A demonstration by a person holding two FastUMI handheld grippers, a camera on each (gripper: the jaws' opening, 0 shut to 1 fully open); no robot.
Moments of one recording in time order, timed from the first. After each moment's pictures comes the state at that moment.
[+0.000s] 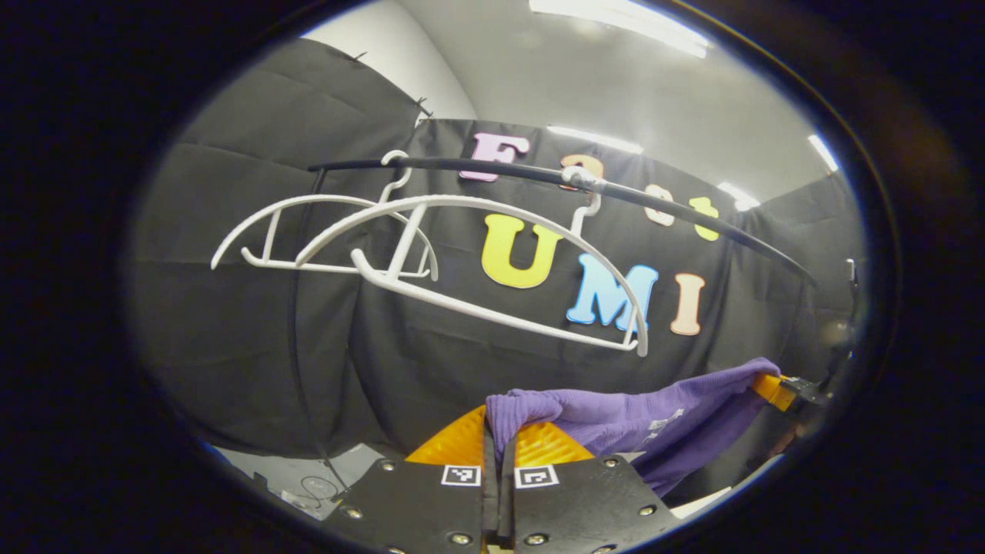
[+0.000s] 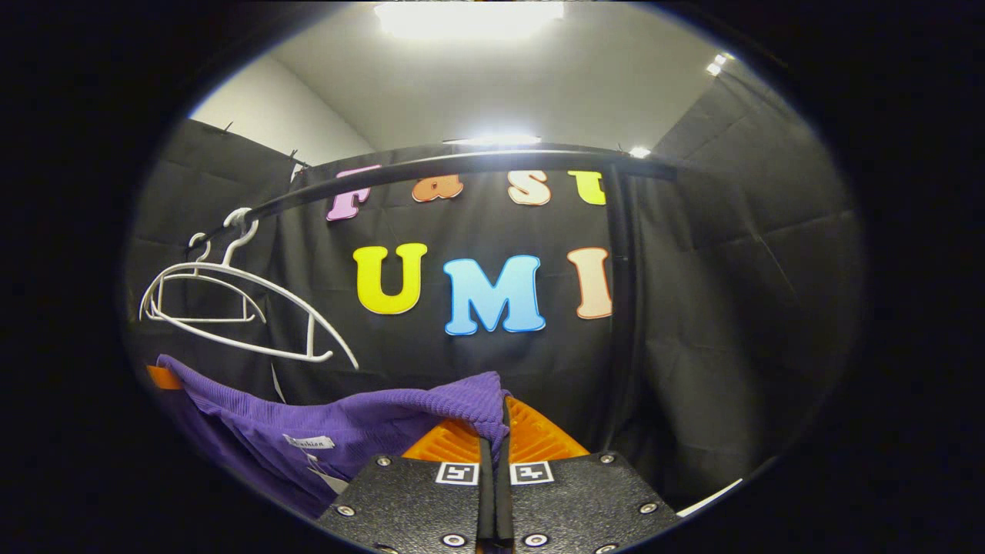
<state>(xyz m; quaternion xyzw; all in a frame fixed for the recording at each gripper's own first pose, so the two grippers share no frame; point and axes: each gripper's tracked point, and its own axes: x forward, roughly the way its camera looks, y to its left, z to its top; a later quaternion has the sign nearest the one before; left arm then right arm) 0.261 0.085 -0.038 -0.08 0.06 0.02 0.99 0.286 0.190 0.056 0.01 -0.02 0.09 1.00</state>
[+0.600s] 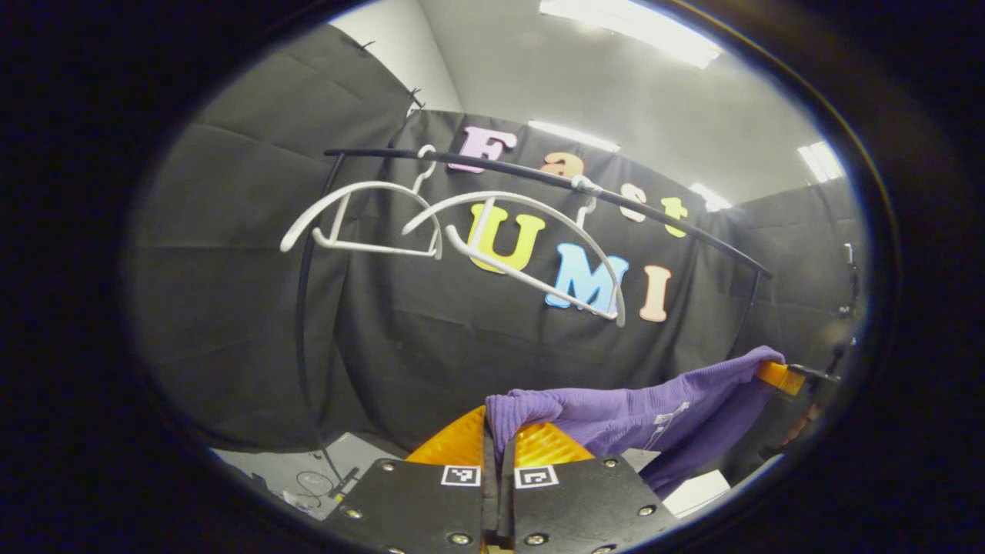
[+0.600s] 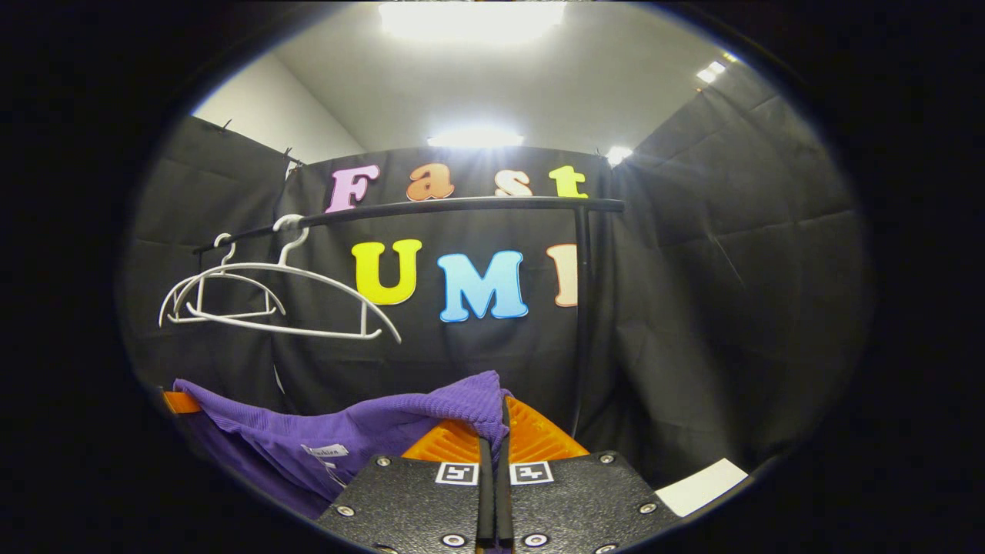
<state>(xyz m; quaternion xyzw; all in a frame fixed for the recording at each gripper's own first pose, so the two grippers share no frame) 0.182 0.133 -0.076 -0.10 0.09 -0.04 0.99 0.160 0.211 0.039 0.01 0.01 0.05 1.00</state>
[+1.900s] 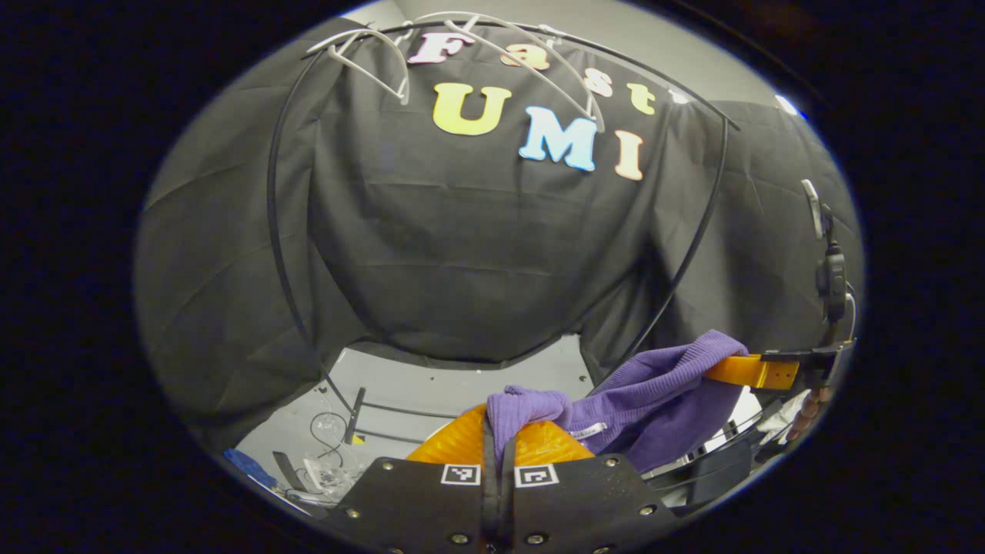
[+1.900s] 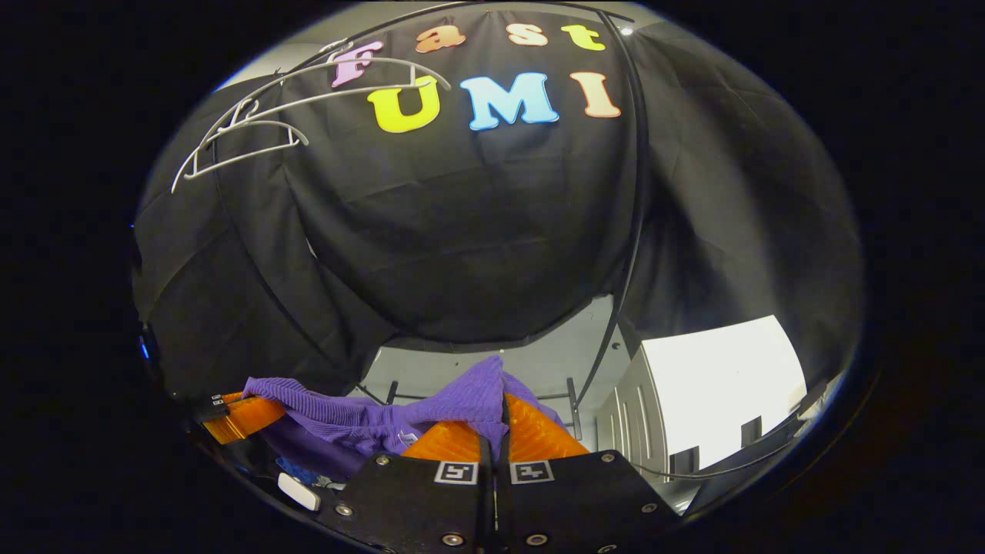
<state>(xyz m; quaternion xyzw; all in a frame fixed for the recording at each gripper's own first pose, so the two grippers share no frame) 0.105 0.115 -0.309 -0.02 0.31 -0.13 0.94 0.043 0.295 -0.236 0.04 0.34 0.10 0.93</state>
